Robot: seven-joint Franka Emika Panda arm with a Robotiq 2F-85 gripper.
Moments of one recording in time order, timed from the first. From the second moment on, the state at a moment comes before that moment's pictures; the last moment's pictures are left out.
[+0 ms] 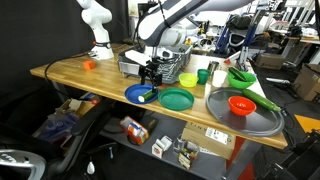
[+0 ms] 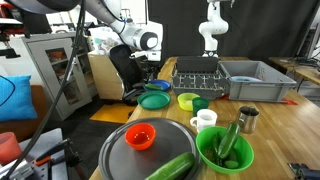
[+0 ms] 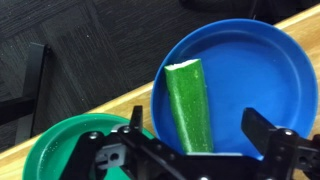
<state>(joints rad) 0.36 1.02 0.04 -1.17 0.19 2.22 1.56</state>
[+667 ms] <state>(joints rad) 0.36 1.11 0.03 -1.09 0.19 2.22 1.56</state>
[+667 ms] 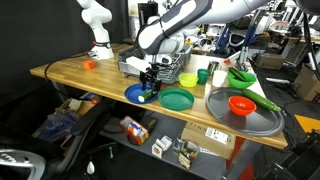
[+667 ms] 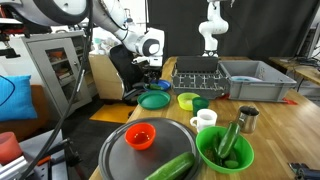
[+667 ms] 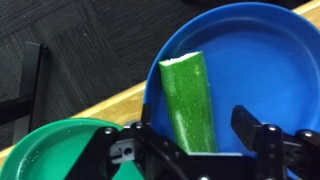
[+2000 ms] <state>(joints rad) 0.38 1.02 0.02 -1.07 0.17 2.28 1.63</state>
